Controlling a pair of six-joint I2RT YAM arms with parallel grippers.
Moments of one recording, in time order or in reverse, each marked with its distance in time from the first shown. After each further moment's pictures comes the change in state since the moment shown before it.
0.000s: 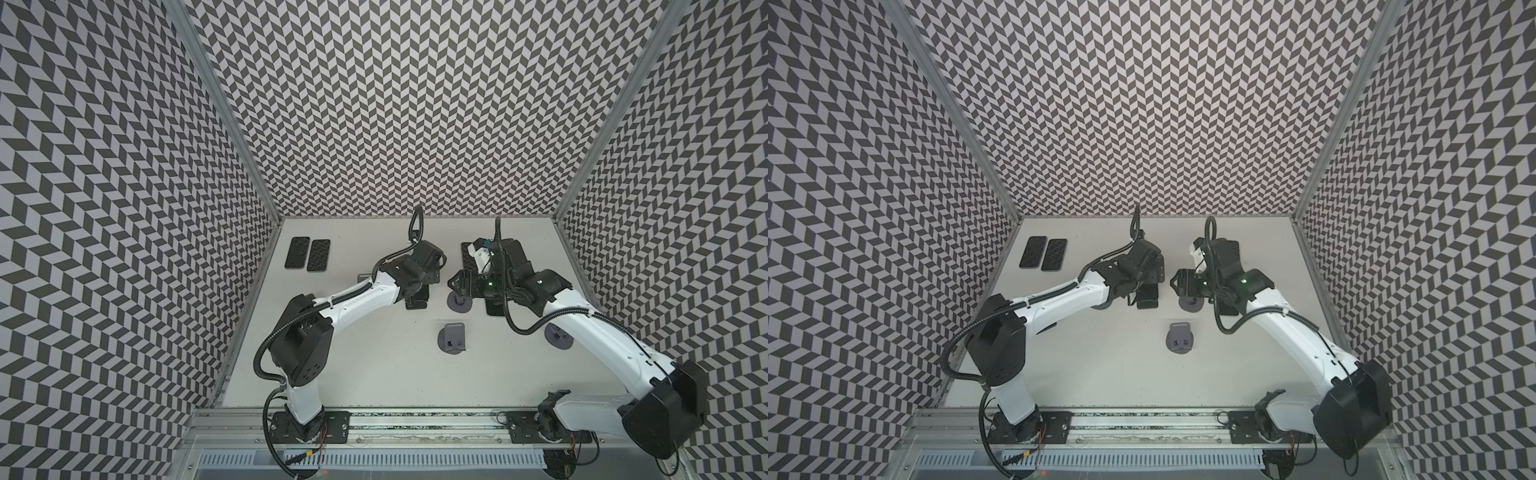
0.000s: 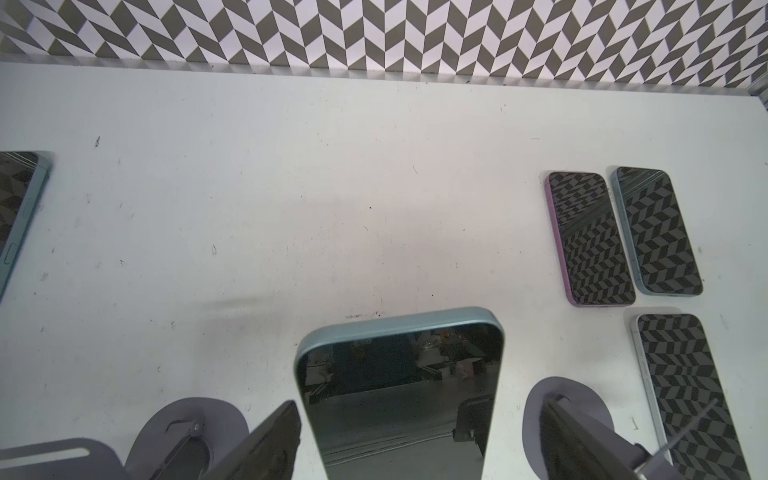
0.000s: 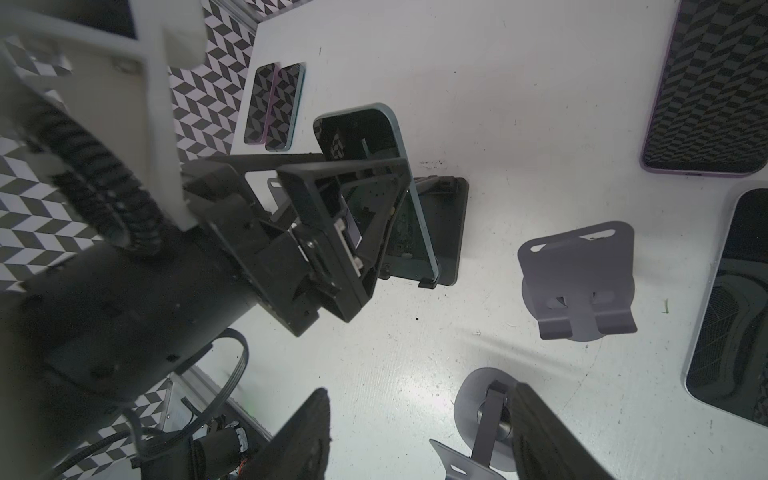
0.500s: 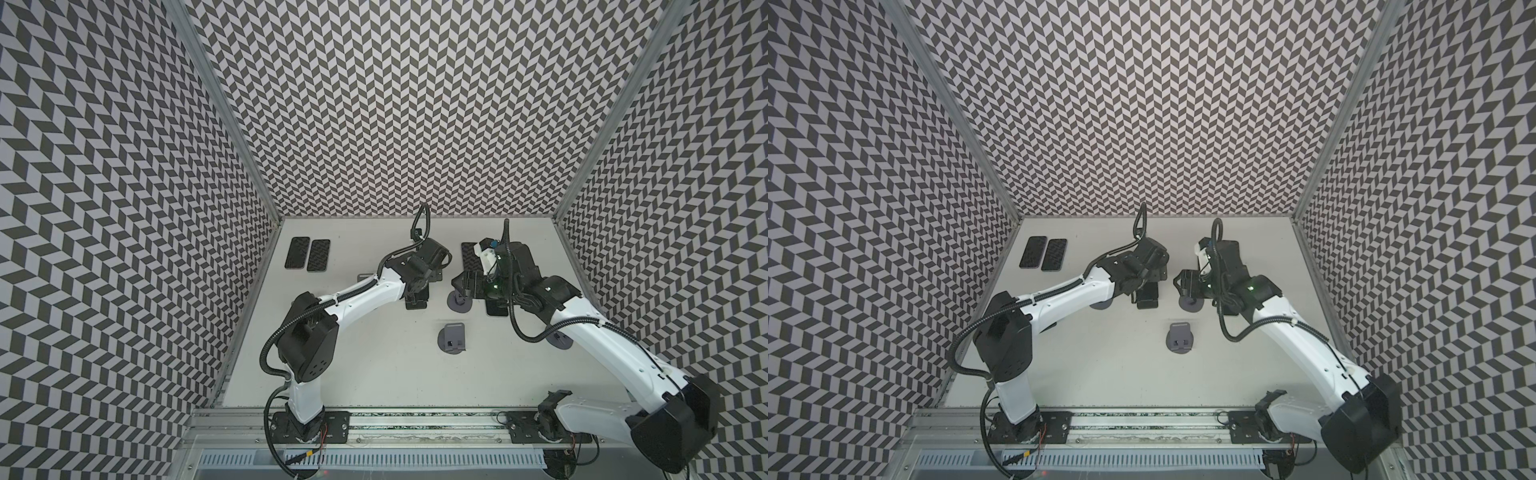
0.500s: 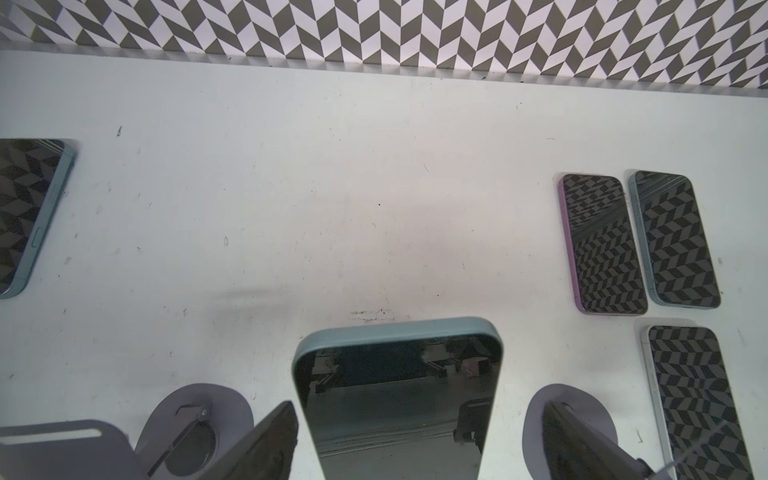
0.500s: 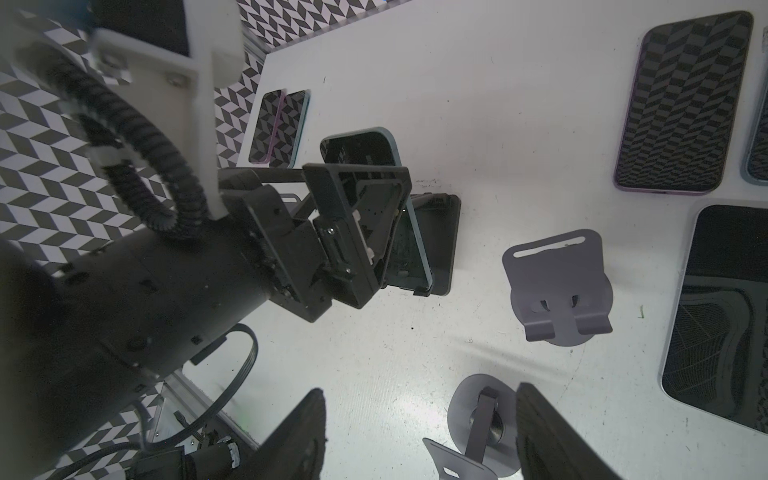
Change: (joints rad) left arm -0.012 0.043 0.084 -0.100 -0.055 -0.067; right arm 0.000 -0.071 -0.048 0.026 0.040 0.001
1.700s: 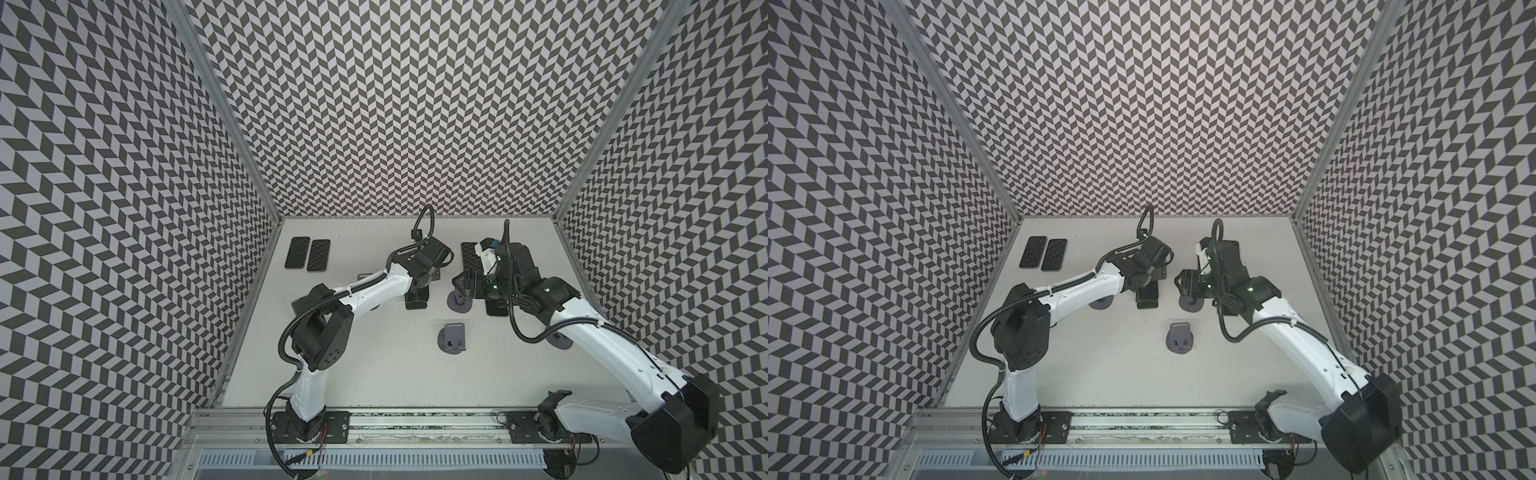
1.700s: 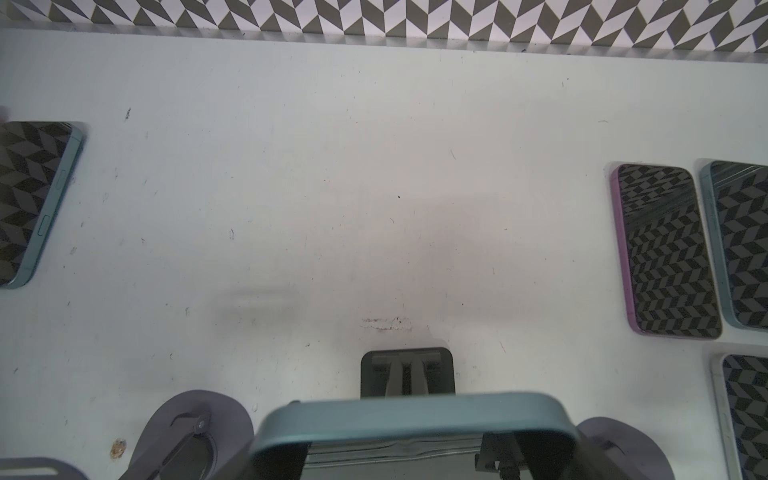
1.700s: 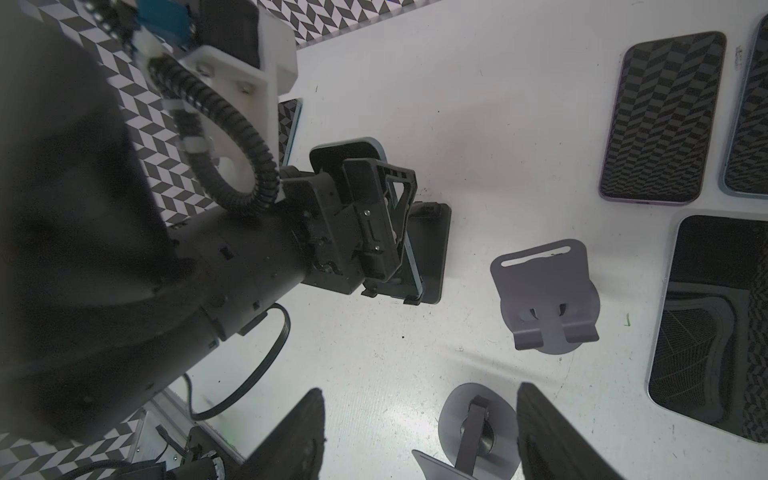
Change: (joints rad) left arm 0.023 0.114 0.081 -0.033 -0.020 -0.005; right arm 0.000 0.000 -0.011 0.028 0.031 -0.012
